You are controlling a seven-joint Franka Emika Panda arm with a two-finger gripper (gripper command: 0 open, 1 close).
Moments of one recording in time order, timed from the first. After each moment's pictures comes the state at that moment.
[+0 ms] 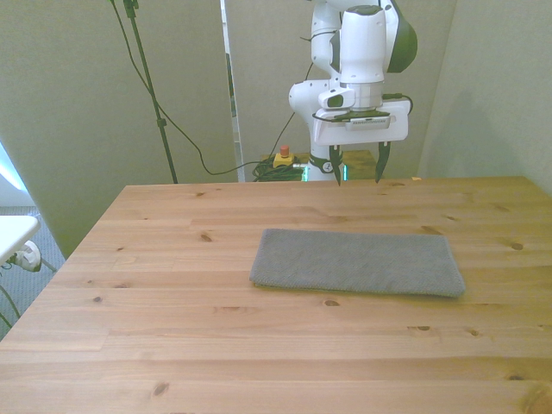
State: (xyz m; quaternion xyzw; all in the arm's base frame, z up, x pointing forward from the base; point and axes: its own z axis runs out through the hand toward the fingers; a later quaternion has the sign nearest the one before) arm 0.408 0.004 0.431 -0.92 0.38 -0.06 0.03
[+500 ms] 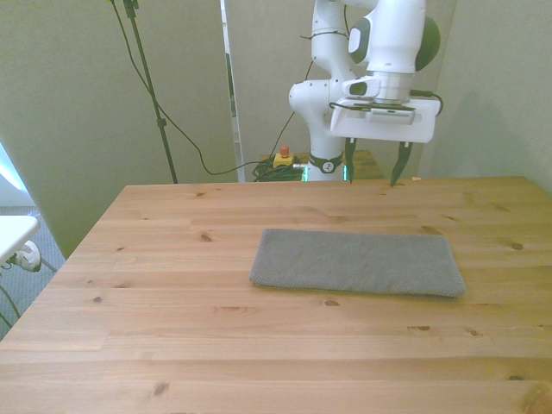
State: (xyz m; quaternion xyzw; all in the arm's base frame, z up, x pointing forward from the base) arm 0.475 0.054 0.463 -0.88 0.46 -0.12 -0.03
